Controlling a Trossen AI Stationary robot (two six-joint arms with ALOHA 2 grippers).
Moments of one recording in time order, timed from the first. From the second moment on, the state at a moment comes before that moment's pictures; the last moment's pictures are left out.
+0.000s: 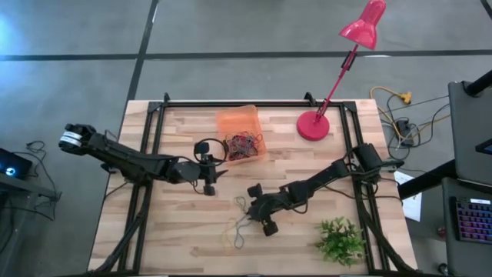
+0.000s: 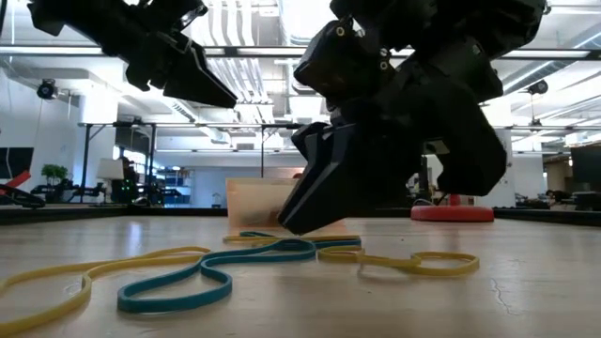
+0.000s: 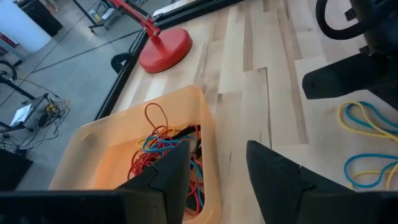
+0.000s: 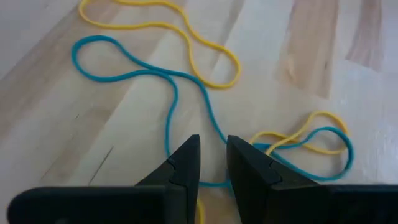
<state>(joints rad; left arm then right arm) -0.24 1.17 0.61 0.06 -0.56 0.14 0.32 2.02 1.05 0.24 0.00 -0.08</state>
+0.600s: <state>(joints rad) -0.24 1.17 0.60 0.07 -0.56 0.14 0.26 2.02 1.04 0.23 0.00 -0.07</state>
